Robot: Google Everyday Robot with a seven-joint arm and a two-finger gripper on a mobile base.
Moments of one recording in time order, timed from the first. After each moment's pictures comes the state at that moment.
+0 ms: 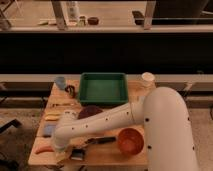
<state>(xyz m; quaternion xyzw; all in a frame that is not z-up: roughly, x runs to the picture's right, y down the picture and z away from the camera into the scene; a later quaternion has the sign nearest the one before) -0.269 0.320 0.749 -0.33 -0.29 -0.15 0.88</state>
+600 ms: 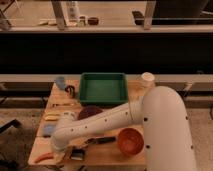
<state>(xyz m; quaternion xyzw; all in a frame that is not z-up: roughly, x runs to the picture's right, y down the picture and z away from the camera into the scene) -0.268 0.322 0.749 -0.33 -0.29 -0.15 0.89</state>
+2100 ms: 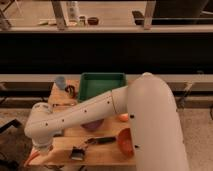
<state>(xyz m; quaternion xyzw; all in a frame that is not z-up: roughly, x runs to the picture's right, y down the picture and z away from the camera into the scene) -0.302 0.279 0.691 -0.36 -0.17 -0.09 0.91</state>
